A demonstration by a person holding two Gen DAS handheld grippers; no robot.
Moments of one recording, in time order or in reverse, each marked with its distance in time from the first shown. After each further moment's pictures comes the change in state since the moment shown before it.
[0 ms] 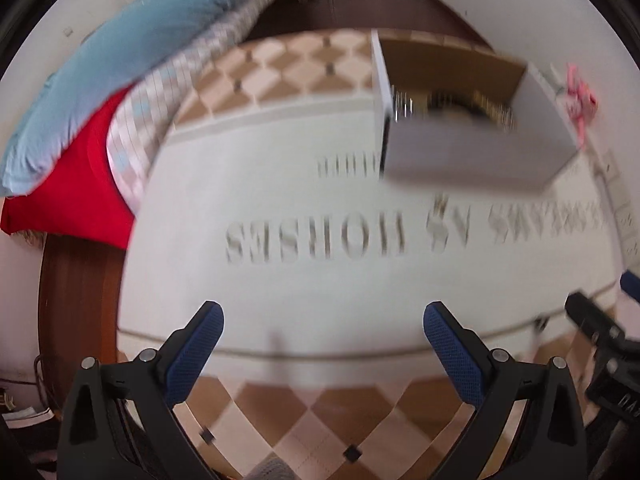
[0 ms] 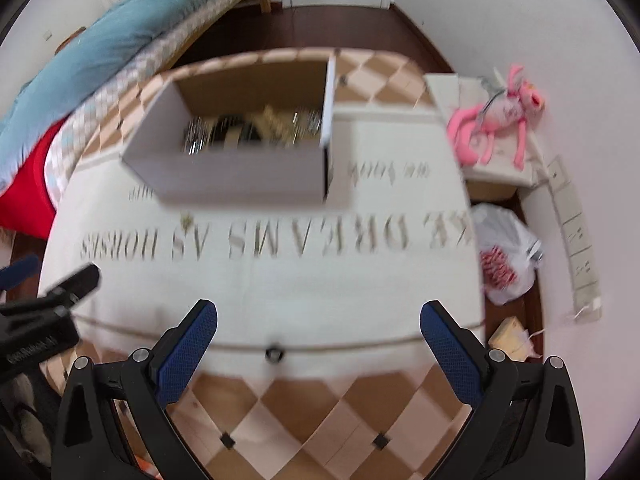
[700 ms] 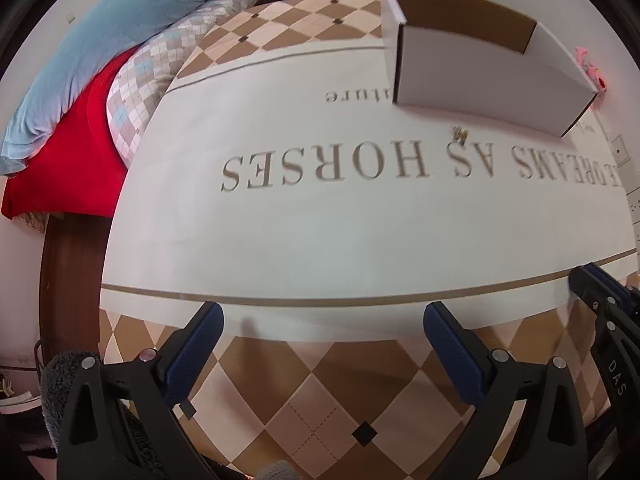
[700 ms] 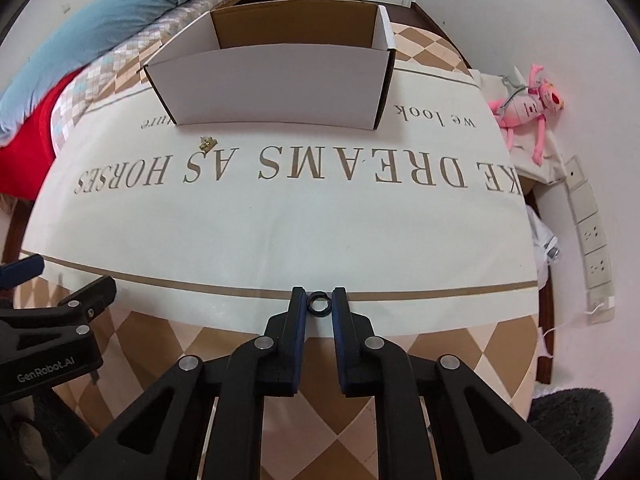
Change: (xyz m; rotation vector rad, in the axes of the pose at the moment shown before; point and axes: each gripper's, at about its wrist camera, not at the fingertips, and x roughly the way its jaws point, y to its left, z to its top) left arm 0.011 0.005 -0.032 -0.017 0.033 0.002; right arm 0.027 0.028 -0.044 -0.055 0.002 0.013
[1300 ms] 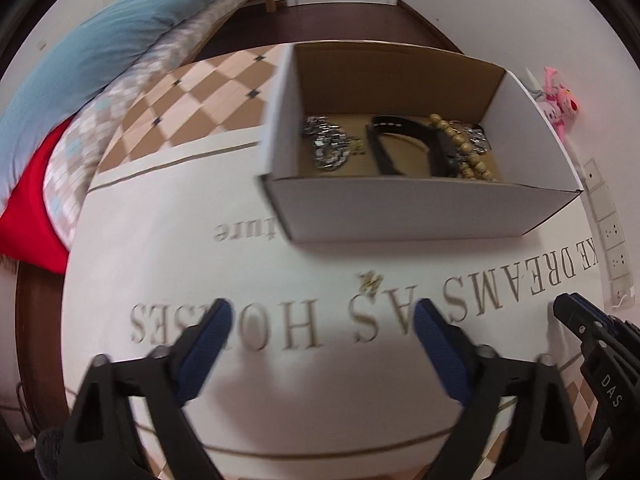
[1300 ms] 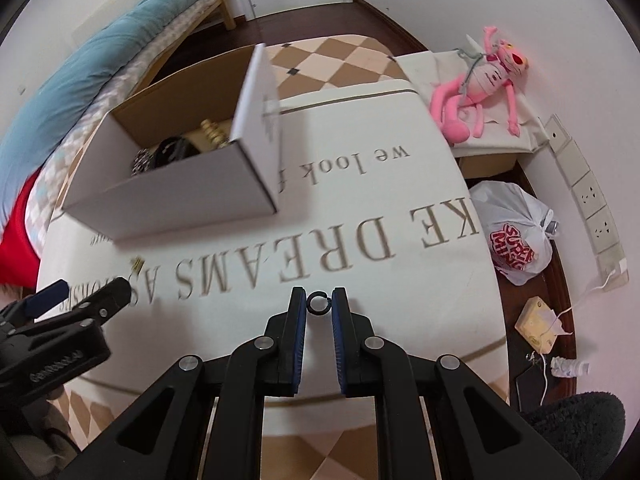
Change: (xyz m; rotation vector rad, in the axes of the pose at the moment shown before) left arm 0.015 -0.063 0.086 0.065 -0.097 -0.116; right arm 0.018 -0.077 0.059 0.239 -0.038 0.020
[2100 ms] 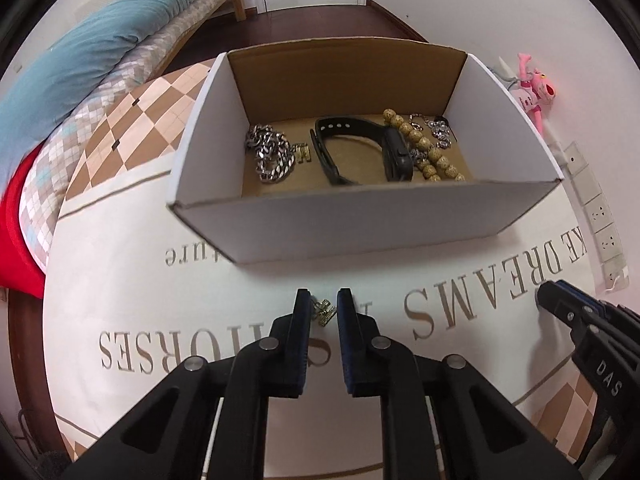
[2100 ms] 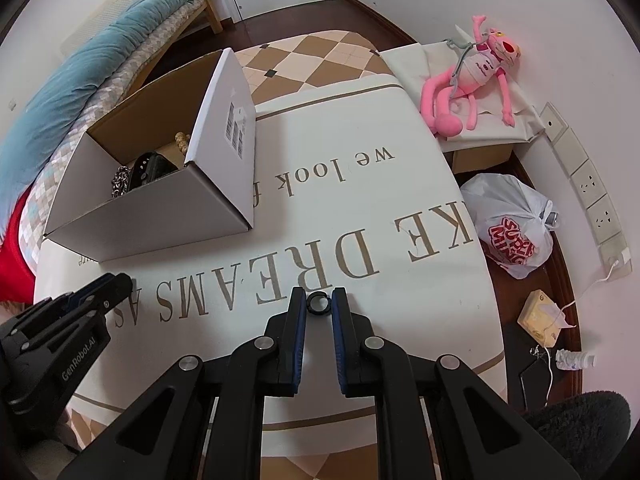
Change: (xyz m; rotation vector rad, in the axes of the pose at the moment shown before) left arm 0.010 -0.021 0.003 0.058 -0.019 -0.055; right arm 0.013 -0.015 0.010 0.043 0.004 -0.001
